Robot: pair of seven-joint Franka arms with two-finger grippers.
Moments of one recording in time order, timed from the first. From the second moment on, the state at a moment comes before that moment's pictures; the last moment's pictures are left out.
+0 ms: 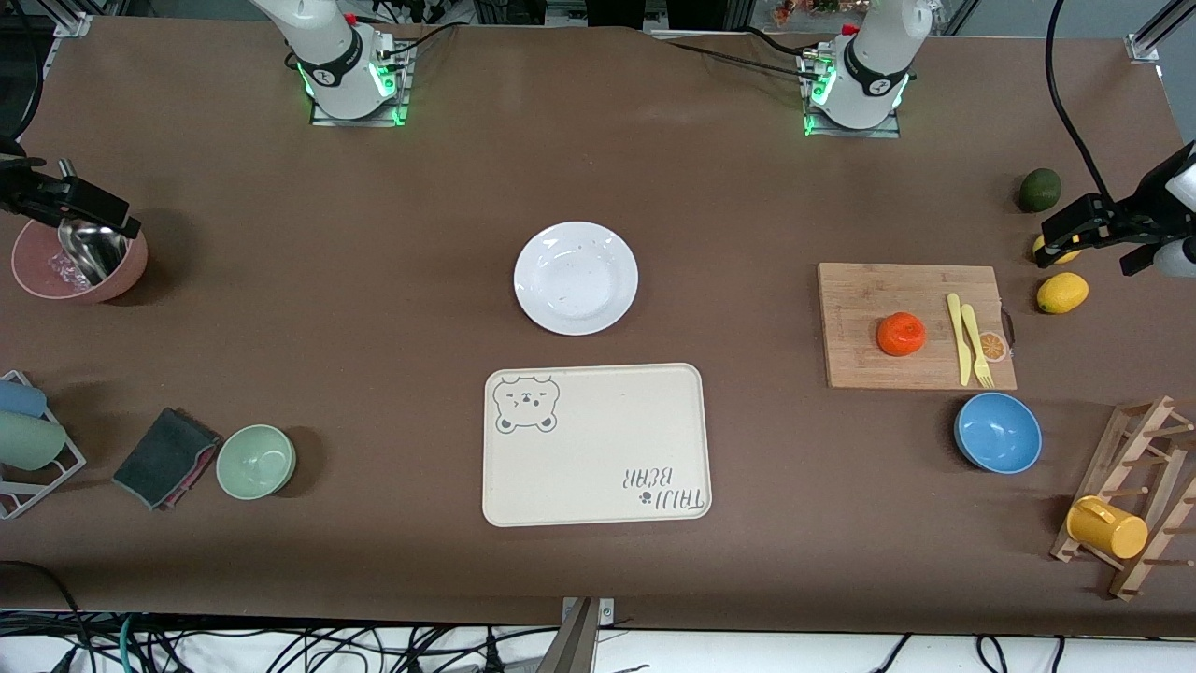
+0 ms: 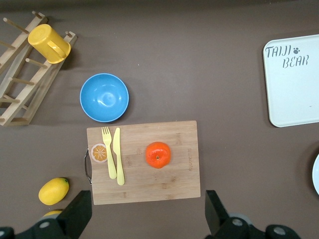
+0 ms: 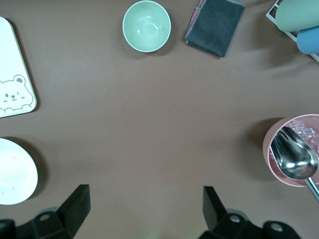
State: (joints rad) left arm 0.09 0.05 -0.06 -1.55 -0.02 1.65 0.10; right arm 0.03 0.03 -0.10 -1.57 0.02 1.54 0.07
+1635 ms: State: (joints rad) left arm 0.08 0.06 -0.06 -1.54 -0.02 1.65 0.10; right arm 0.03 0.03 -0.10 -1.57 0.02 1.54 0.07
